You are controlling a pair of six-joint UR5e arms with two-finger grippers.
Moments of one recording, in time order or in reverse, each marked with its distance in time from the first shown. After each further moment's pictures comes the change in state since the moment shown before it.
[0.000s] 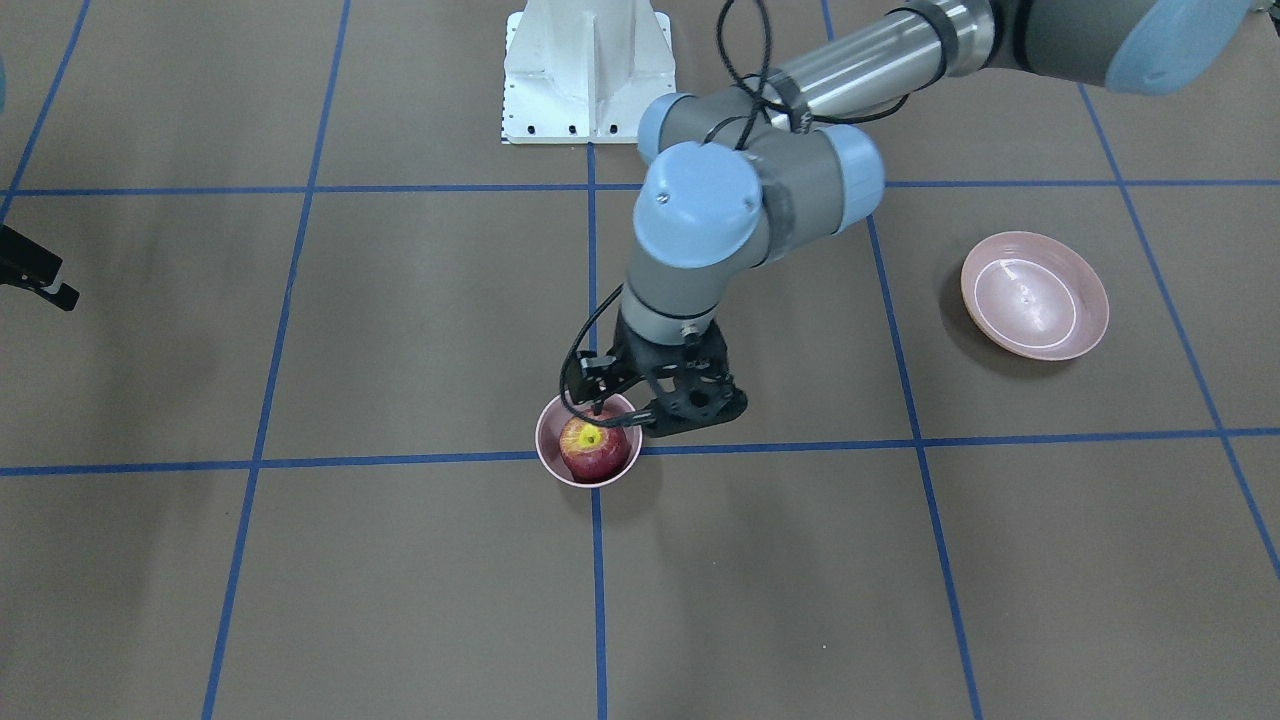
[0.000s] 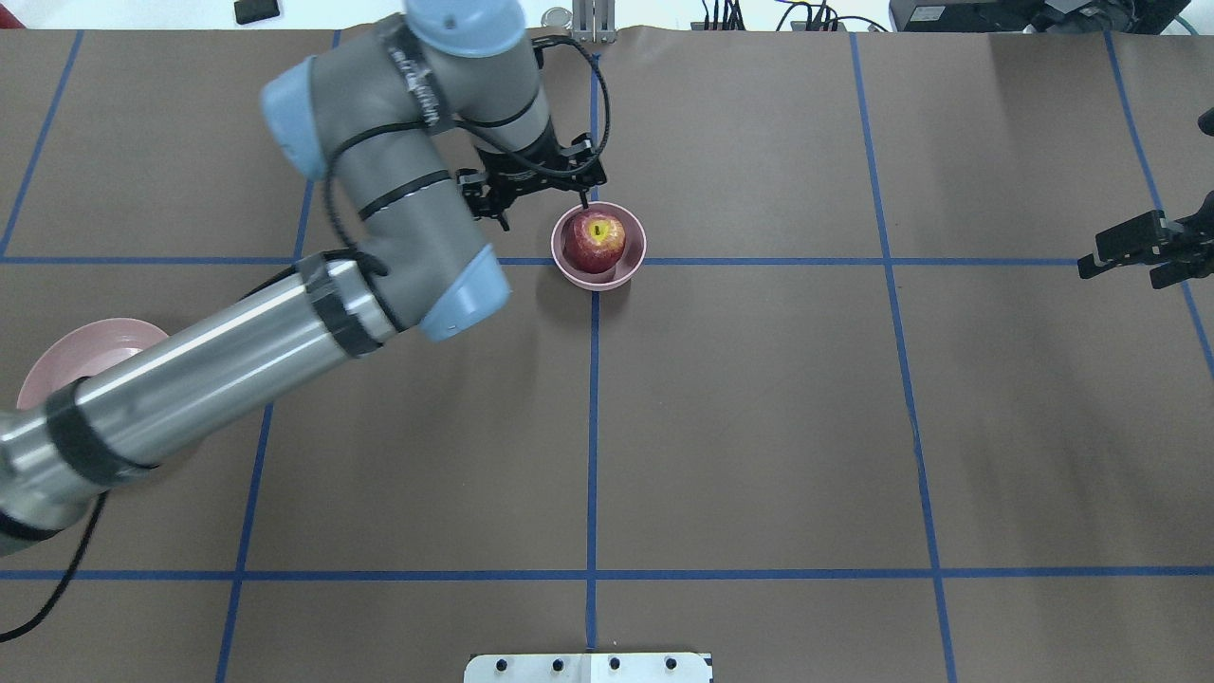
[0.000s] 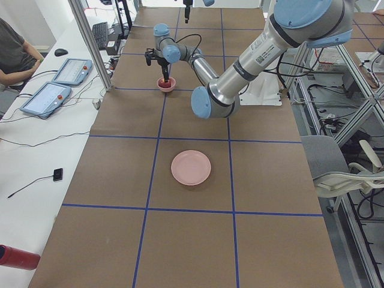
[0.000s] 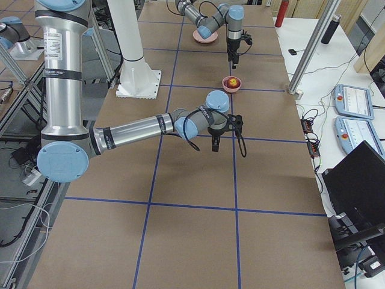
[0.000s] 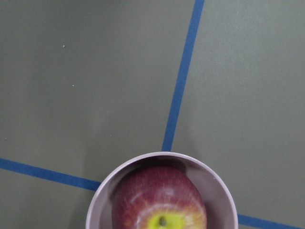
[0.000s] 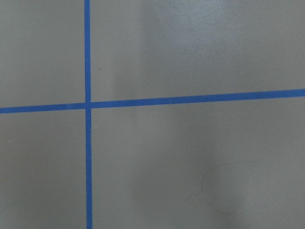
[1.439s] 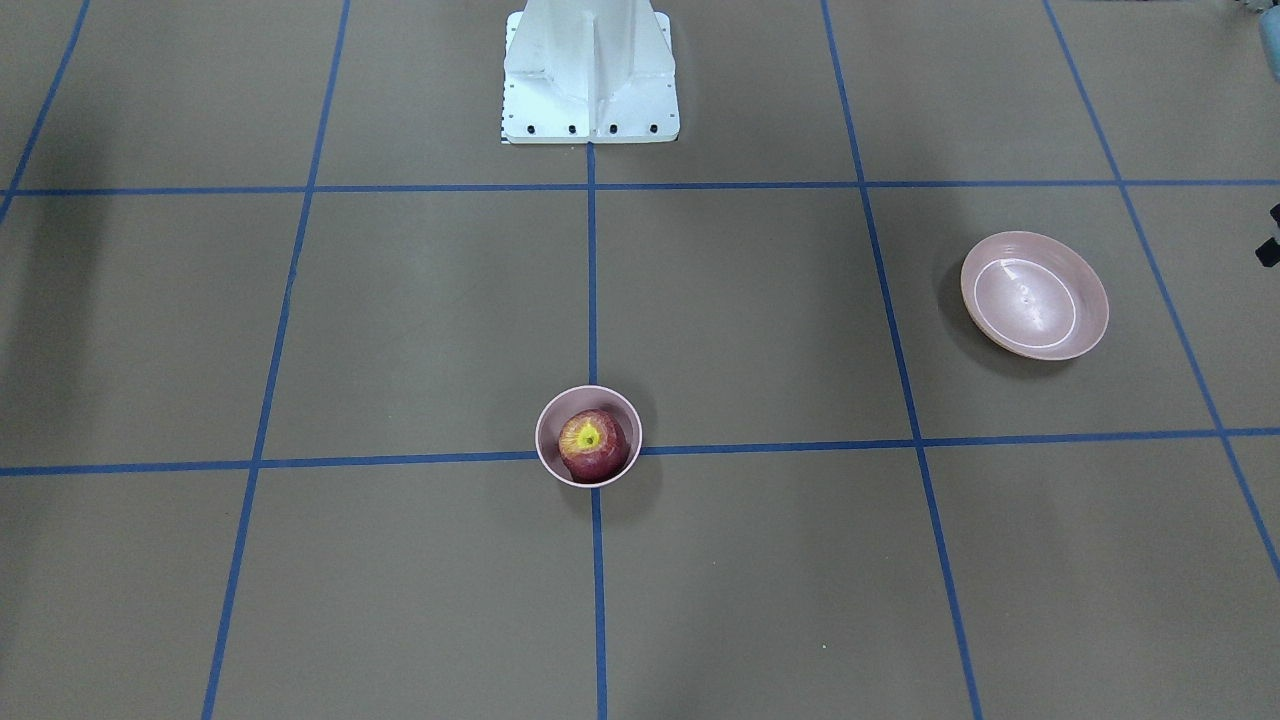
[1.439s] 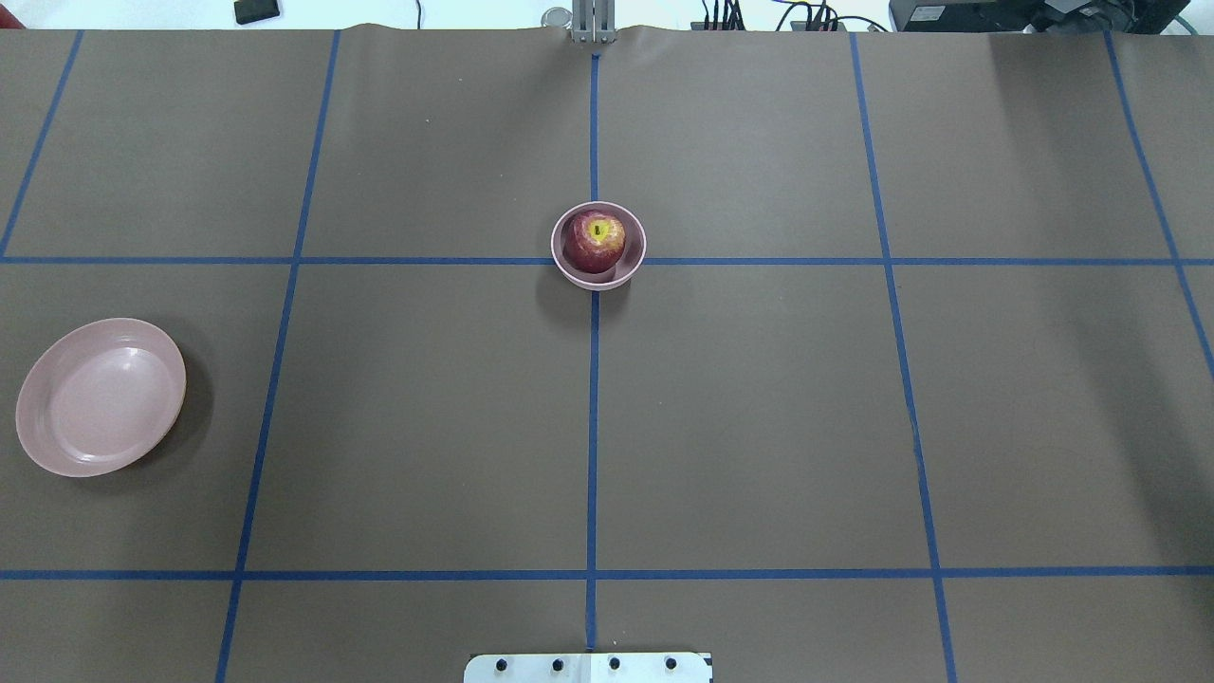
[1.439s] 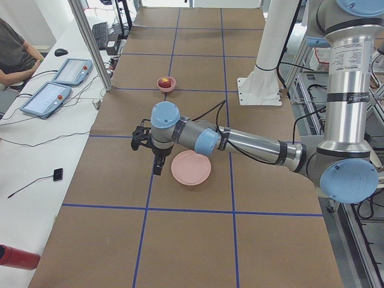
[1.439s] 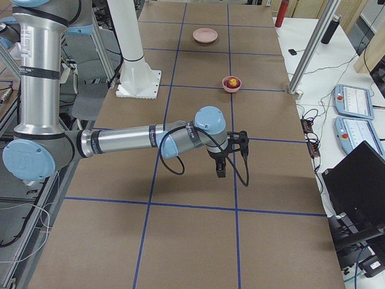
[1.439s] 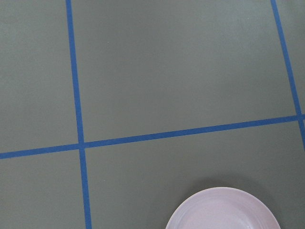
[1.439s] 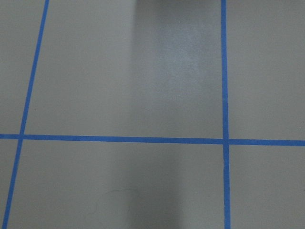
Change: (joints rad) left arm -0.716 0.883 -0.340 -0.097 -0.309 1.011; right arm 0.329 -0.086 -0.028 -0.061 -0.004 -0.402
